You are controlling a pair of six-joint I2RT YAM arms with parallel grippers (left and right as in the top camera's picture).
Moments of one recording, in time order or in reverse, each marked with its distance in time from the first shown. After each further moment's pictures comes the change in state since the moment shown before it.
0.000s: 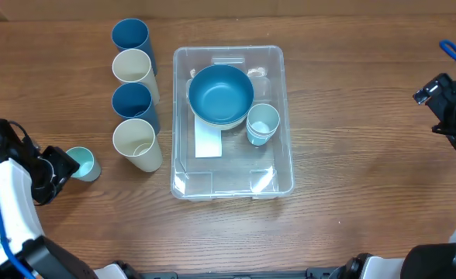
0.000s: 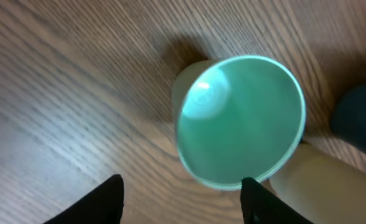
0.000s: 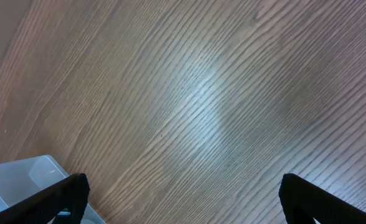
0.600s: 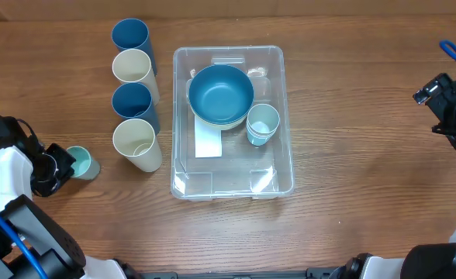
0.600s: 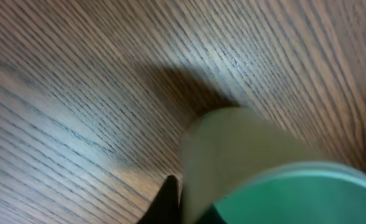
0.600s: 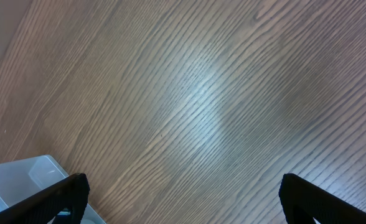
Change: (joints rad) left arm 0.000 0.189 -0.004 0.159 -0.023 0.002; right arm 0.000 0.000 0.000 0.000 0.000 0.000
